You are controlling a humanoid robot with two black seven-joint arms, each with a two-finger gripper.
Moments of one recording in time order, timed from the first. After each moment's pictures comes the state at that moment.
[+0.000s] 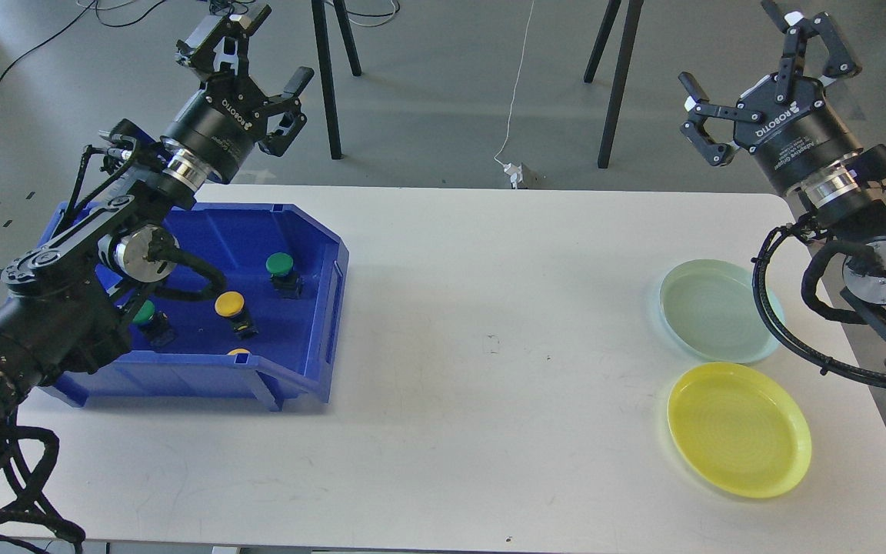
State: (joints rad) left arm -0.87 0.31 -0.66 -0.67 0.29 -0.49 -0.49; right arm 0.74 -0.57 0.72 0.99 0.04 0.49 0.38
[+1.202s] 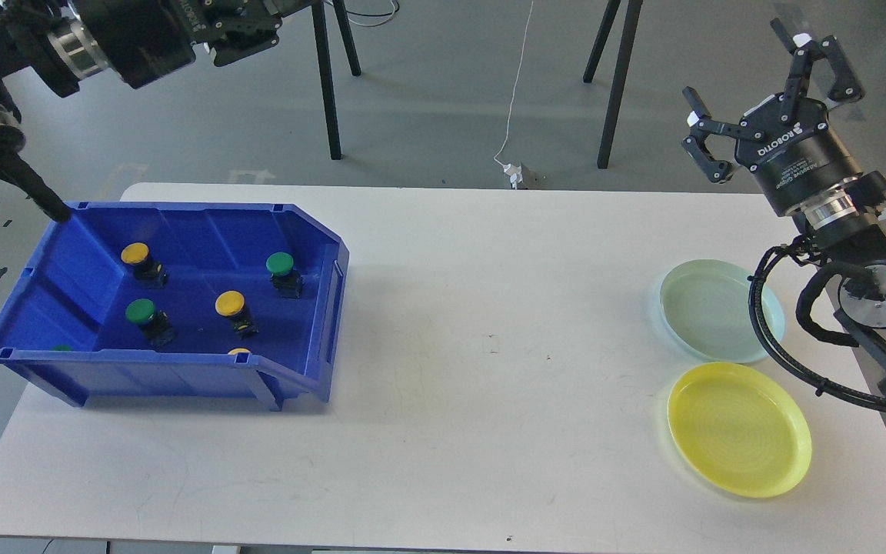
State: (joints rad) left arm -1.48 0.84 -0.03 -1.22 0.84 -0.49 -0.49; right arm 0.63 -0.55 0.79 1.05 0.04 0.49 0.38
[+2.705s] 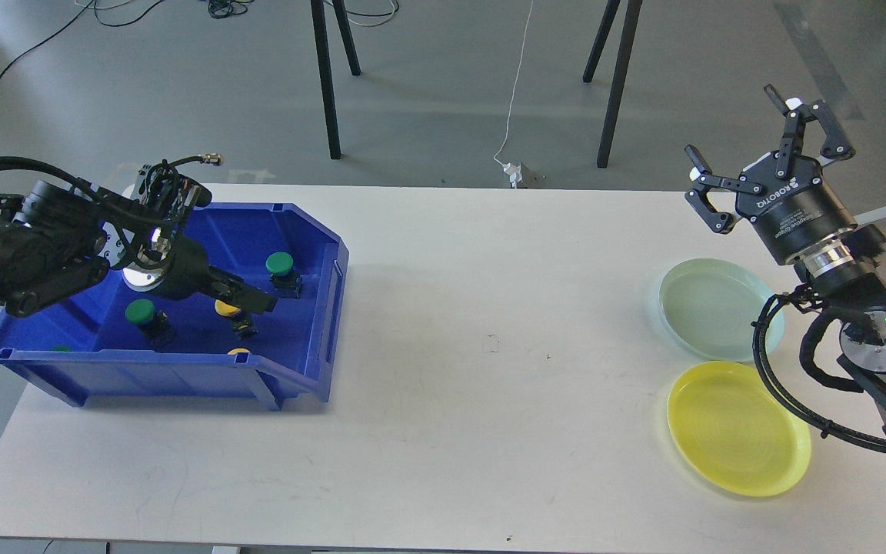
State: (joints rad) left arm -1.29 0.48 0.61 -0.72 1.22 -0.40 -0.49; right arm 0.53 -0.56 0.80 1.05 0.04 0.49 0.38
